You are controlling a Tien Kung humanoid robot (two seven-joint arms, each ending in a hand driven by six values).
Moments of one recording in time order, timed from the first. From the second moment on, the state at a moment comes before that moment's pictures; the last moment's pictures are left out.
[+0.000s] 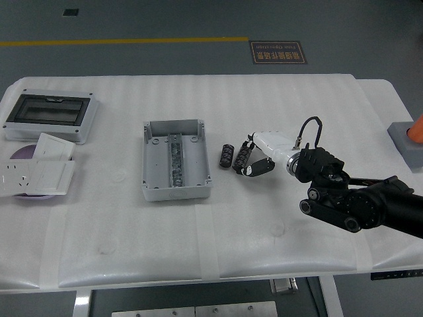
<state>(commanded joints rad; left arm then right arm) -0.04 0.18 -0.59 -0.18 0.71 -0.03 0.31 0.88 -0.32 0.08 0.98 -1.46 -0.32 -0.20</state>
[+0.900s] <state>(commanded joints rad) -0.04 0.18 -0.59 -0.18 0.71 -0.03 0.31 0.80 -0.25 0.33 1.29 -1.69 -0.33 -0.26</state>
